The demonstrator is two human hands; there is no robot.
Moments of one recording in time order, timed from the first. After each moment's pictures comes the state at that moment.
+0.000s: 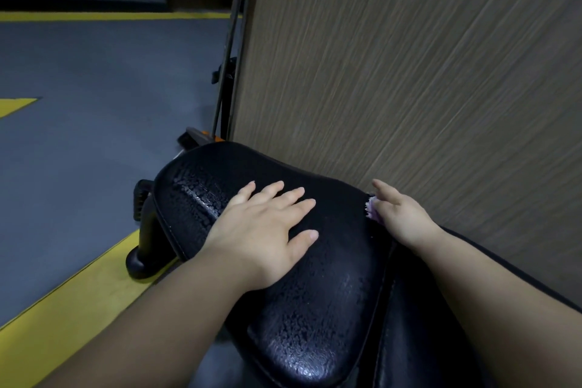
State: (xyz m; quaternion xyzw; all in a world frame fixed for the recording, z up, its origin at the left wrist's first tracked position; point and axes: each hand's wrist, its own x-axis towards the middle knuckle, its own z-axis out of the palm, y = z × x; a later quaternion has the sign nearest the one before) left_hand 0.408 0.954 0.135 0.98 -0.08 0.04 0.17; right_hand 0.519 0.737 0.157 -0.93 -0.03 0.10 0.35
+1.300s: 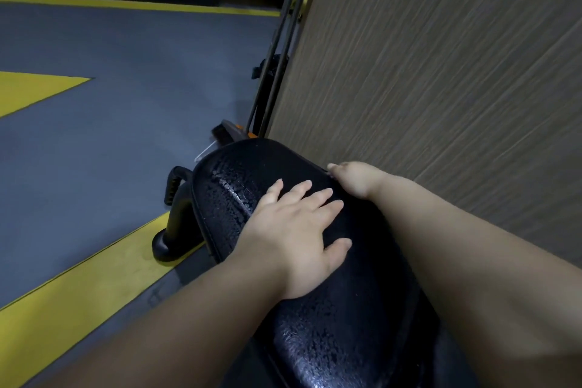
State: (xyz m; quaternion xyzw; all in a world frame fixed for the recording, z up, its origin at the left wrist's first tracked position) left_hand 0.411 0.956 0.130 0.98 -0.03 0.06 0.19; right_hand 0.582 0.865 0.161 -0.96 -0.21 0.20 0.02
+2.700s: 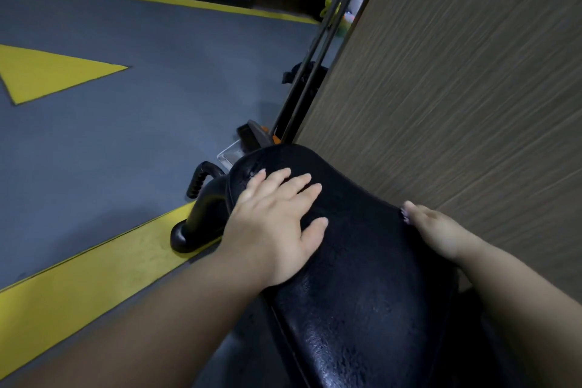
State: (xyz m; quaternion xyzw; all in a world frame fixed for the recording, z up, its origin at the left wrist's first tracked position) left_hand 0.400 0.999 0.105 0.95 0.08 0.20 0.24; right_hand 0.583 0.776 0.149 -0.96 -0.16 0.16 0.14
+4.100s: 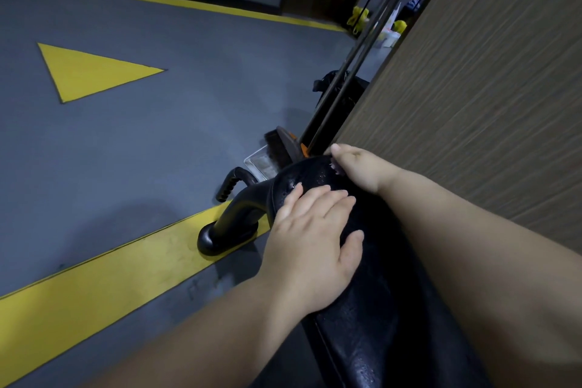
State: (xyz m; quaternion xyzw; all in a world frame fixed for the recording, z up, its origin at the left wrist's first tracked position) left_hand 0.395 1.001 0.090 0.90 0.09 0.30 0.29; right_hand 0.580 0.976 0.146 -0.90 -0.35 0.19 0.20
